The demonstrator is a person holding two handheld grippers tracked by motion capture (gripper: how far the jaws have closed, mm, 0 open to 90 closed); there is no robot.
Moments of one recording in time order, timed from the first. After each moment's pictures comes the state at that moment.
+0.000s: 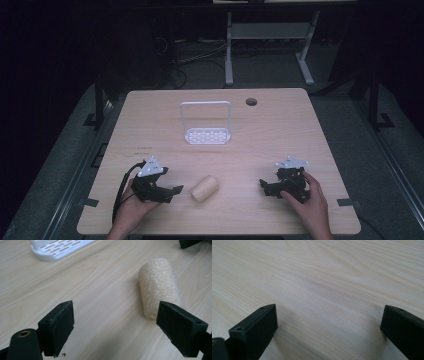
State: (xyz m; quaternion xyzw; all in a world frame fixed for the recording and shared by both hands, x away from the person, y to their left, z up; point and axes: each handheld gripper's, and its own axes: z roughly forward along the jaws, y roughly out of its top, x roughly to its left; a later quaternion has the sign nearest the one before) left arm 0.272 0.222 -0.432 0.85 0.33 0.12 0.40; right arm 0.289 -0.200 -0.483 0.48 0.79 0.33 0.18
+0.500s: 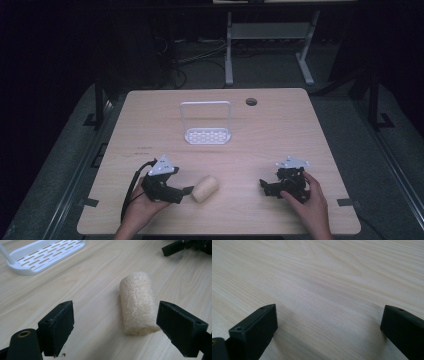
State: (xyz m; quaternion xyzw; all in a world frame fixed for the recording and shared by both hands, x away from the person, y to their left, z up) left arm 0.272 0.194 -0.425 0.85 0.31 0.10 0.41; right arm 0.289 -0.200 -0.483 0.48 0.79 0.33 0.18
